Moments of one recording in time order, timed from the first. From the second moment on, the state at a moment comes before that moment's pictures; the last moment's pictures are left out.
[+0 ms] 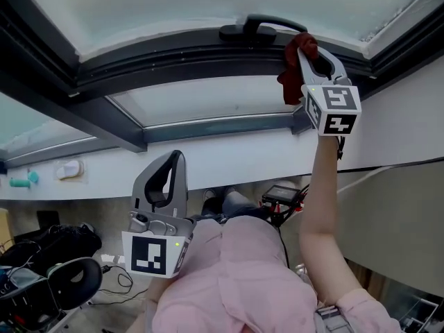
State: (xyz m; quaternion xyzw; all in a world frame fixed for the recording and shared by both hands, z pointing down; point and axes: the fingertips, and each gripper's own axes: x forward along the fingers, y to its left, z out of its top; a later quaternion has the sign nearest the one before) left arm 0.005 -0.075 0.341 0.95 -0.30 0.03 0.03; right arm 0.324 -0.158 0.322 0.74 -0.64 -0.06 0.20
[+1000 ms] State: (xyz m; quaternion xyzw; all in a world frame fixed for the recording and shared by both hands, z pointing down) left arm 0.019 -0.077 0.340 0.96 -0.28 0.02 0.03; right arm 0.345 -0.149 0.321 0.76 -0.62 -0.07 0.19
